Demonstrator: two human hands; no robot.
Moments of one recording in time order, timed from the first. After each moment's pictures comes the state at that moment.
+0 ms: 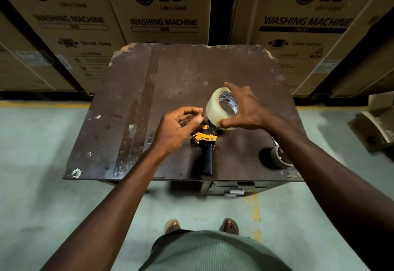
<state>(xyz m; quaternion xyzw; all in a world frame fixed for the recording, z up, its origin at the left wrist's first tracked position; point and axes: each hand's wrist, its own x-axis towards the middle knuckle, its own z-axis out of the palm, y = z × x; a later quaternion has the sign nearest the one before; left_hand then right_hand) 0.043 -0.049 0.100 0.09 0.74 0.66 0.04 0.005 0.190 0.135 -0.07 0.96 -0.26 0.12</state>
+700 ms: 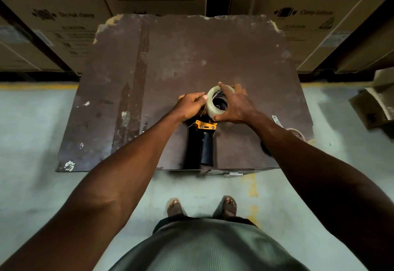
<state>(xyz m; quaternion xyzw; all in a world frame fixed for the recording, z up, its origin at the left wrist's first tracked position) -0.064 -0.011 0.004 0.04 0.86 0.47 0.22 -0.032 0.179 0.033 -0.01 0.97 -0.22 0.14</state>
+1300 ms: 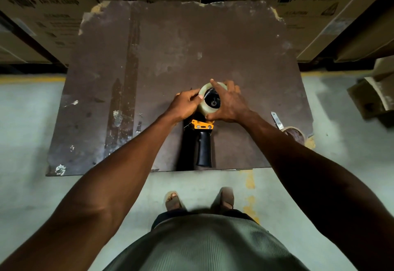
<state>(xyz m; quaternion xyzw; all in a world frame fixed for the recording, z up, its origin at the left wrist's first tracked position) -0.076 -0.012 -0.020 0.04 0.82 0.52 0.24 -0.047 0.172 0.016 -0.01 0.97 -0.19 0.15</state>
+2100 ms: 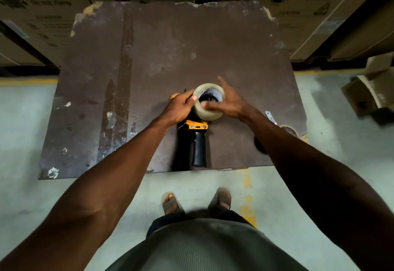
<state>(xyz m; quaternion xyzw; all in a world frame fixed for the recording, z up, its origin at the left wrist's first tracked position) -0.077 -0.012 -0.039 0.07 0.85 0.47 0.23 -0.049 0.195 0.013 0.09 0.87 -0.44 0.20</state>
